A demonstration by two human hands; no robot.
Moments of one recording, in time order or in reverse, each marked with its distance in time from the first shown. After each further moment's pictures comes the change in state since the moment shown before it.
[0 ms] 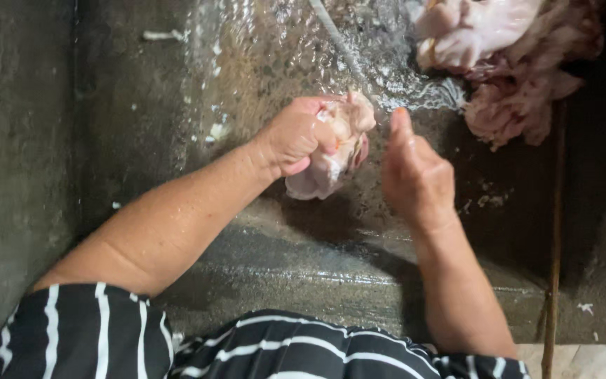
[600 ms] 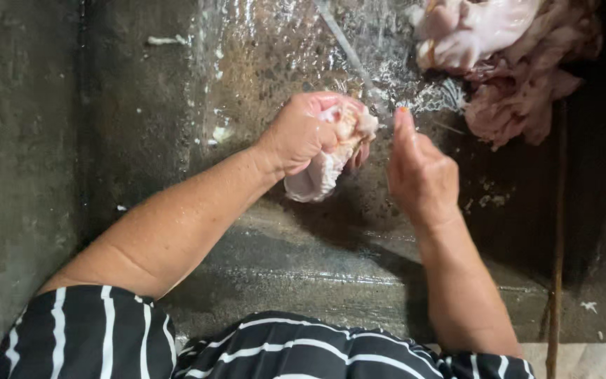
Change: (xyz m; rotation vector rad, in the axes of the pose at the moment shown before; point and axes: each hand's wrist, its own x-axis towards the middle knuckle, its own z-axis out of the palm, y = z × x) left_hand 0.001 0.005 0.011 0.336 0.118 0.144; right_hand 0.001 -0.010 -0.005 0.007 -0.028 0.001
